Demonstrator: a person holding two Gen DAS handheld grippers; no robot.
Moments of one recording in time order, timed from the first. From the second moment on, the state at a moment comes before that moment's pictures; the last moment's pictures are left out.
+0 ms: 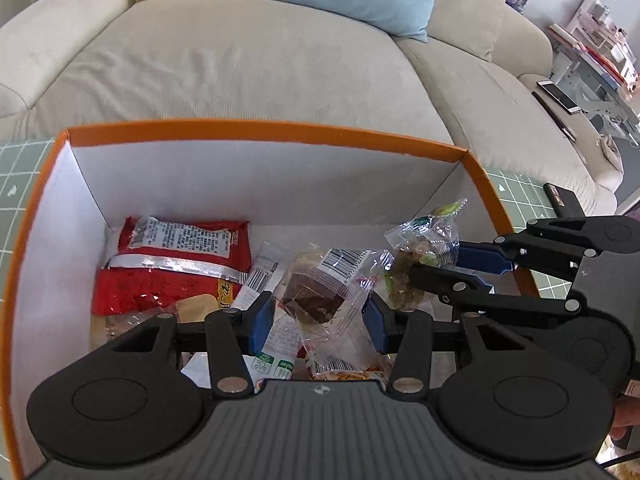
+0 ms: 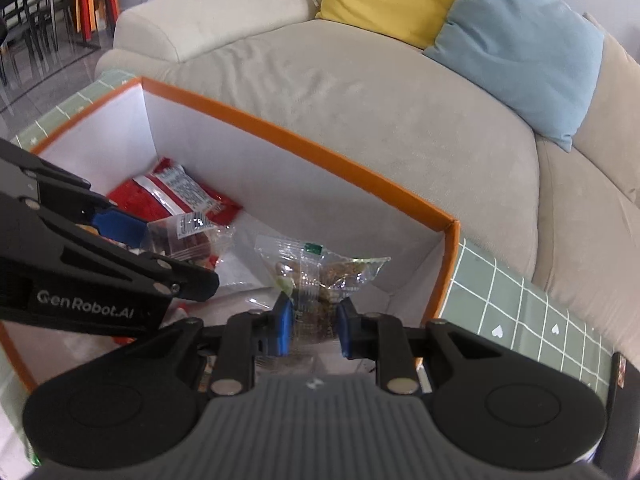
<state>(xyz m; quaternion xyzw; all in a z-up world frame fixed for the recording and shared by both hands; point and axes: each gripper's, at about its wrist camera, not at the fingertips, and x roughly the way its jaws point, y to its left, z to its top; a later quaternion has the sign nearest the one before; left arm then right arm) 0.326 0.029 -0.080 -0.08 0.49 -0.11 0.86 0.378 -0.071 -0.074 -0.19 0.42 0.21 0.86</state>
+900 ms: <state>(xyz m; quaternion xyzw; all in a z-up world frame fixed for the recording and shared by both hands) 0.316 0.036 -0.058 -0.10 0.48 -0.08 0.87 0.362 -0.074 -0.066 -0.20 0.40 0.21 0.87</state>
